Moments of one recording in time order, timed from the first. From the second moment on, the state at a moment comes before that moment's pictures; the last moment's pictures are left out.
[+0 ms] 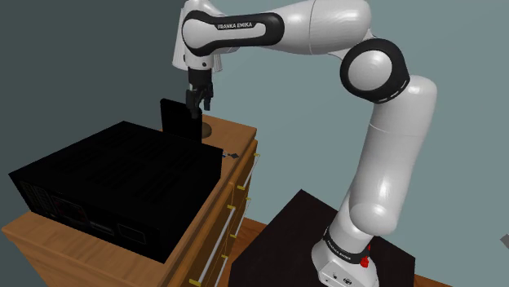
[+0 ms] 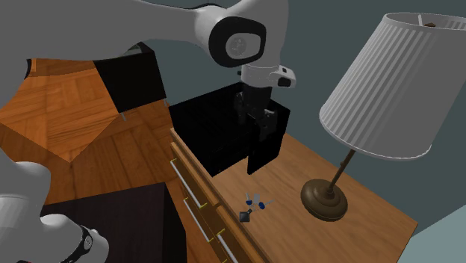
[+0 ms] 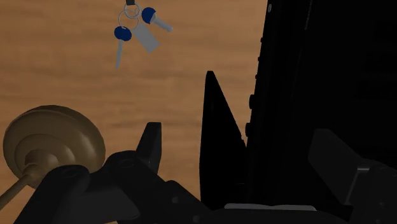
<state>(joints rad) 0.13 0.17 0.05 -1.61 -0.01 1.74 -0.24</state>
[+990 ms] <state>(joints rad) 0.13 0.17 0.05 -1.58 -0.01 1.71 -0.24</state>
